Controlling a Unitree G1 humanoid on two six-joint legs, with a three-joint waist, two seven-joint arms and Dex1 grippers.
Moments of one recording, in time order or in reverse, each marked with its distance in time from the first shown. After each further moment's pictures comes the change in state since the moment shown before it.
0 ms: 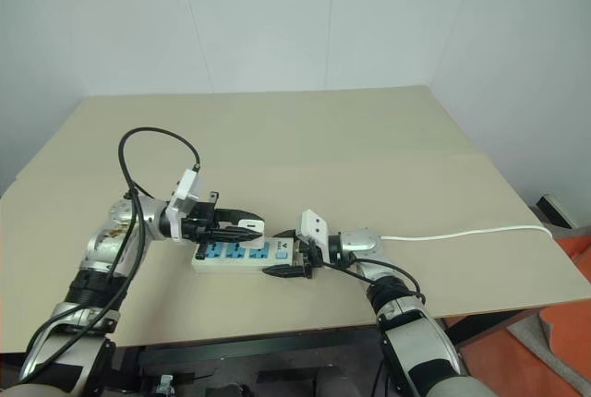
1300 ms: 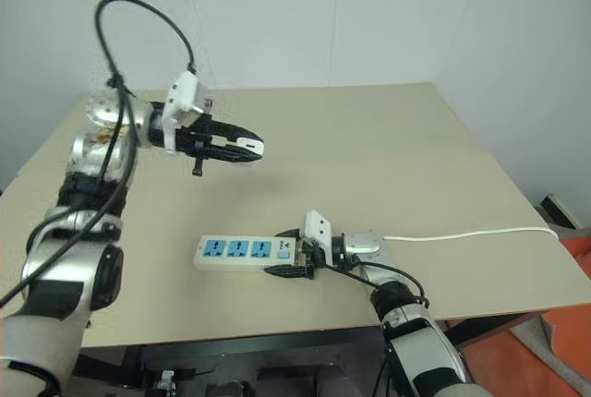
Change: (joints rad) left arm -0.459 0.028 0.052 0.211 0.173 -0.045 -0.069; right arm 0.043 -0.017 0.000 -0.080 0.015 0.020 -0.011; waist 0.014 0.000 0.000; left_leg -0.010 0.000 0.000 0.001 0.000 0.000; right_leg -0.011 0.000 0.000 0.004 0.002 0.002
